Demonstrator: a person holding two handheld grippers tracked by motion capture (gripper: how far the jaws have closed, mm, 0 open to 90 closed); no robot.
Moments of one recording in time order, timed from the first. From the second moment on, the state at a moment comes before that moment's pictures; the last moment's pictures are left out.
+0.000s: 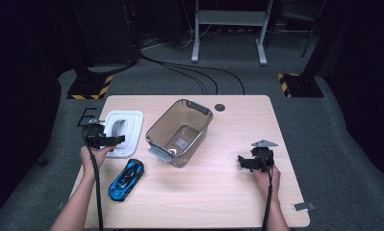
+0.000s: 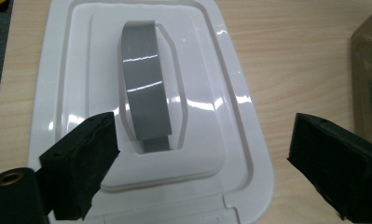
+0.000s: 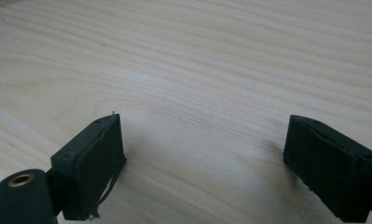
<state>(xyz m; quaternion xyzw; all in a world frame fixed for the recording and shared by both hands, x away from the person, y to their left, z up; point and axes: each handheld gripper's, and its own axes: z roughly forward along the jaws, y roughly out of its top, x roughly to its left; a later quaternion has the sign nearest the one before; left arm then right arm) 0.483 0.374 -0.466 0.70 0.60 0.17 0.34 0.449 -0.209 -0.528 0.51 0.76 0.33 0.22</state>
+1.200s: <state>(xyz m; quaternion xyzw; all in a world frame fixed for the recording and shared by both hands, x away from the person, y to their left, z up) 0.417 0.299 -0.497 0.80 0.50 0.14 0.30 0.449 -0.209 -0.528 0.51 0.76 0.33 0.23</state>
